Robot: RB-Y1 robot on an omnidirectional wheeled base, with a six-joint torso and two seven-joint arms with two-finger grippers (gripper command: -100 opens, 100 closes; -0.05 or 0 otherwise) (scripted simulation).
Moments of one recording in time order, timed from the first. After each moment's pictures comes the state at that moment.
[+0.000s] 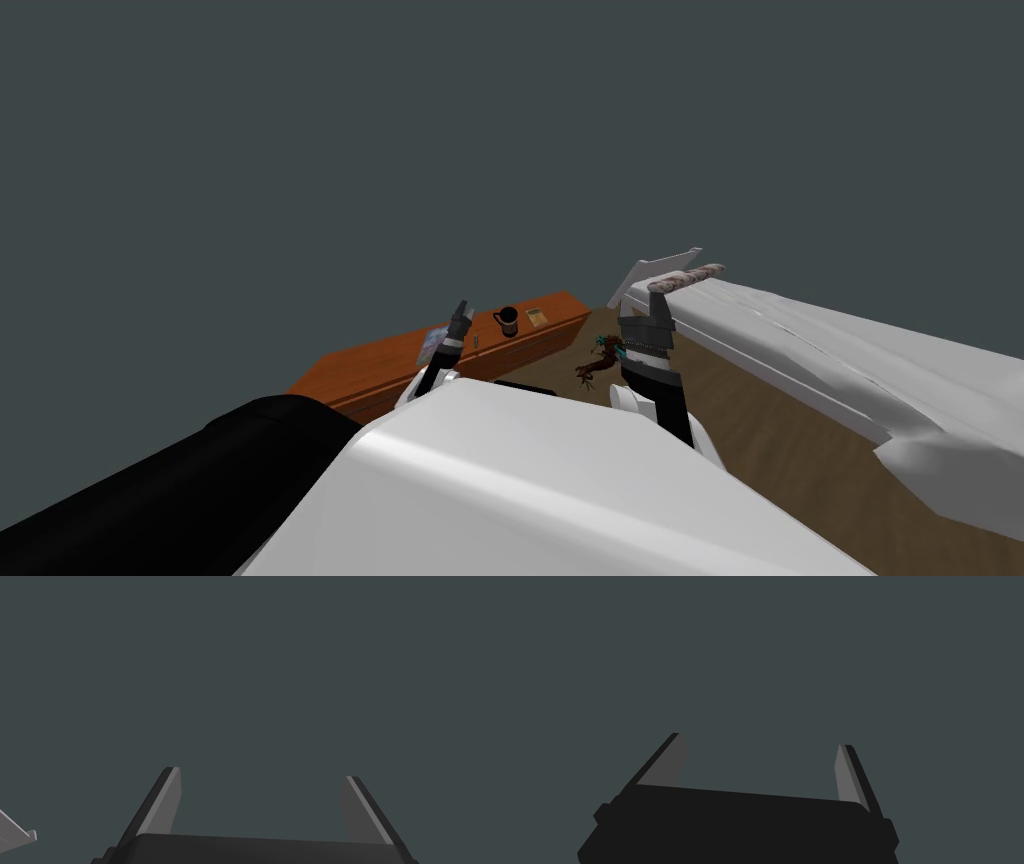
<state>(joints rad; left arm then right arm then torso) 0.53 0.28 -0.06 -1.98 0.13 -0.49 0.01 0.51 0.01 -0.07 -2.24 0.12 -0.47 -0.13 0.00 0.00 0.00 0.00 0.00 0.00</state>
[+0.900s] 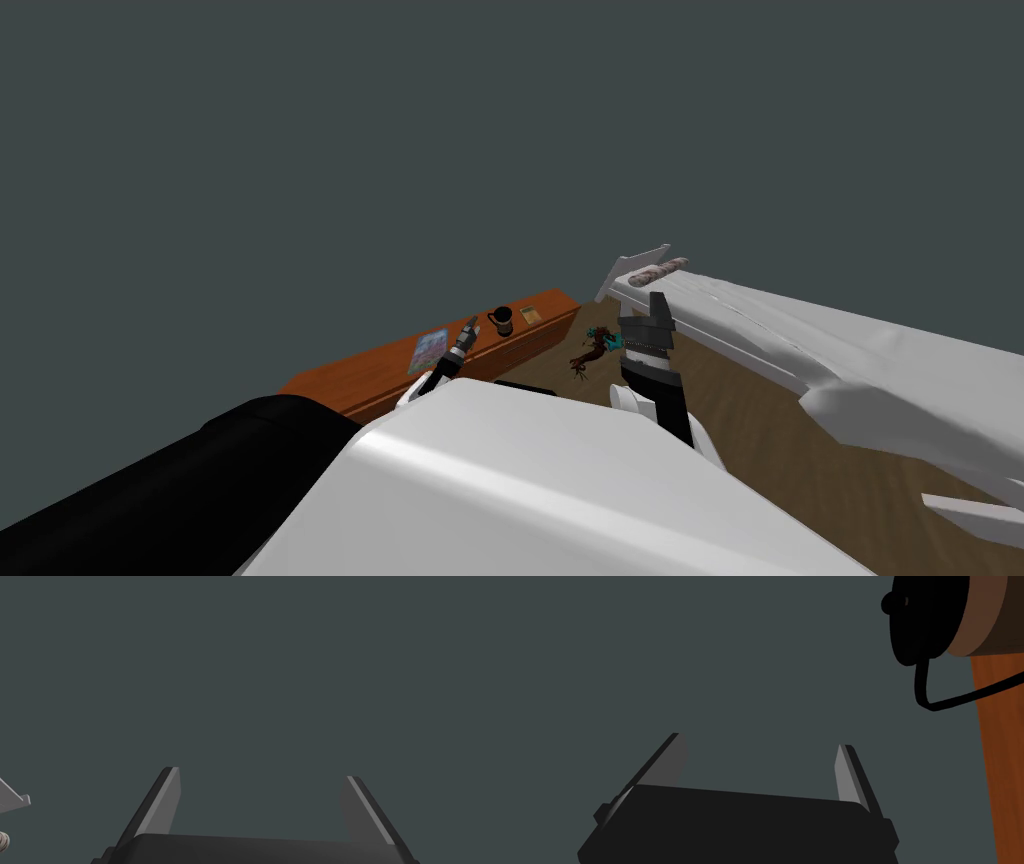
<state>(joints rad) 0.50 0.44 -0.17 -1.77 0.14 -0.43 0.07 0.51 0.01 -0.07 -2.24 0.12 -0.47 -0.13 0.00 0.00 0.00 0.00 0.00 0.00</state>
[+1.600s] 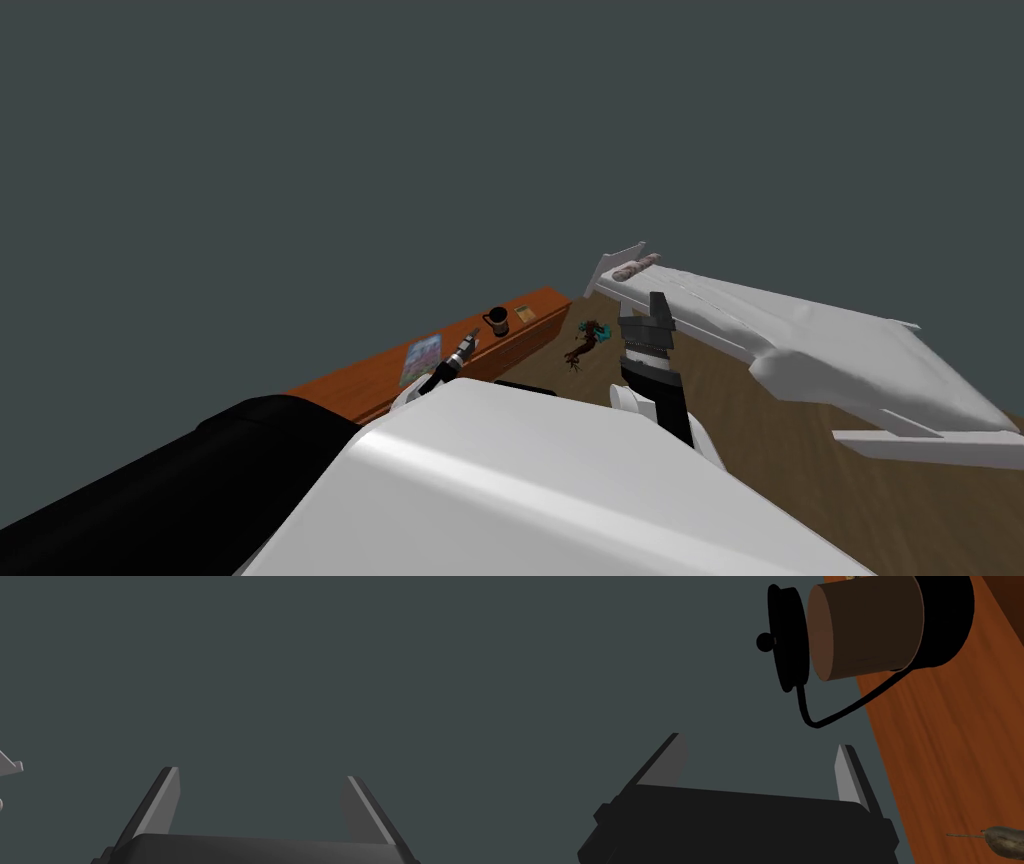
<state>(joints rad) 0.44 0.57 -0.27 -1.59 0.16 -0.36 0.12 0.51 0.01 -0.07 -2.24 0.12 -0.47 -0.13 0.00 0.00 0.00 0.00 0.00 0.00</state>
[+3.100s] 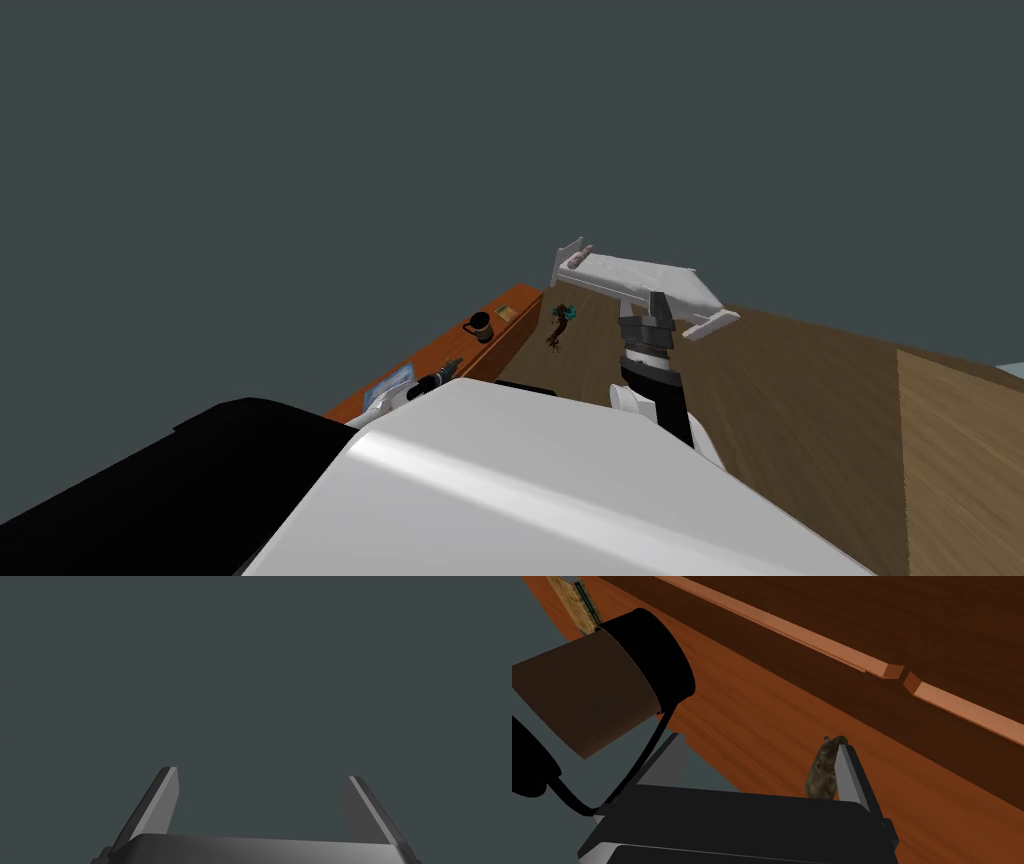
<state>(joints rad) 0.27 0.85 -0.62 -1.15 0.22 -0.13 0.26 0.51 0.01 -0.07 -2.24 0.12 -0.47 -0.13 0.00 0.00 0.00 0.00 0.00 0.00</state>
